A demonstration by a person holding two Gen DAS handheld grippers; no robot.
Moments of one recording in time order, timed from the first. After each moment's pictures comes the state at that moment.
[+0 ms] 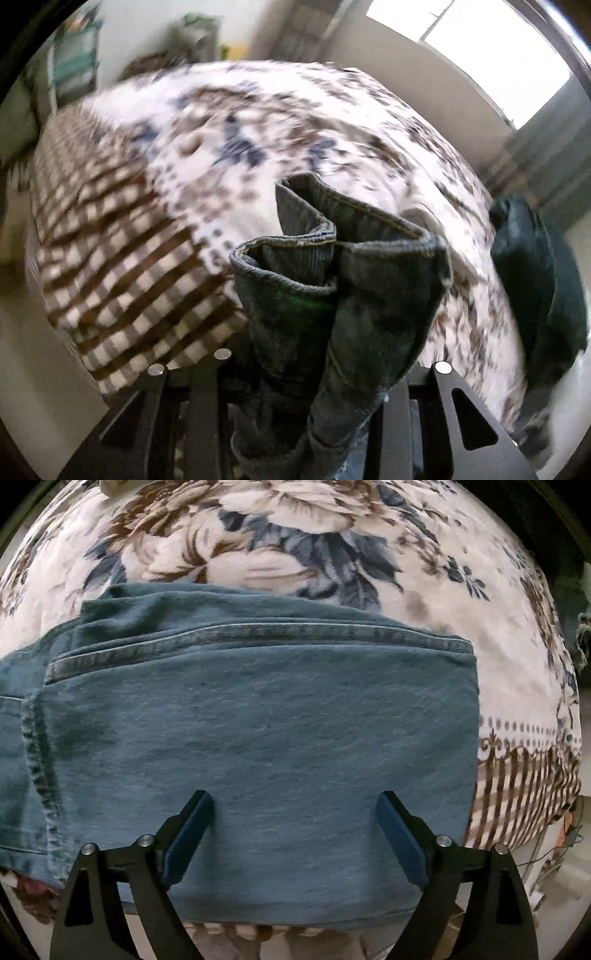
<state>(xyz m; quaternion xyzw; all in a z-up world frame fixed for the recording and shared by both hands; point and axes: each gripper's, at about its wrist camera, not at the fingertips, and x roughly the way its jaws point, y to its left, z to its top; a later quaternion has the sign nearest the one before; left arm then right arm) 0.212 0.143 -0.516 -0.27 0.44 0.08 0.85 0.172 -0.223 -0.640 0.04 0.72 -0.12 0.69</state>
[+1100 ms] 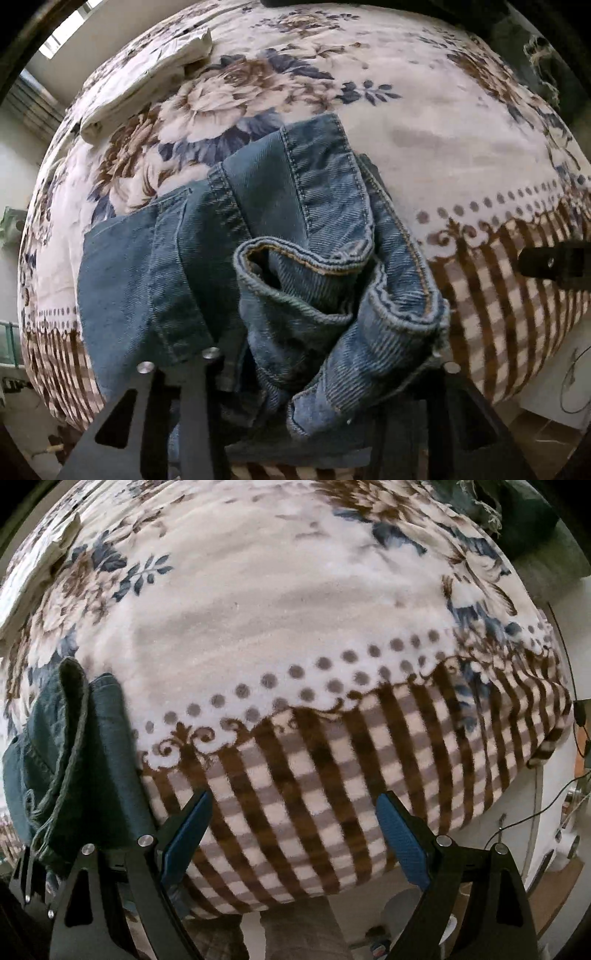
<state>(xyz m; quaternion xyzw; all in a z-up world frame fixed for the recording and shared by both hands) 0.178 -0.254 -0.580 0.19 0.59 -0.15 0.77 0.030 -0.534 -0.621 0.19 0.69 -0.21 0.67</state>
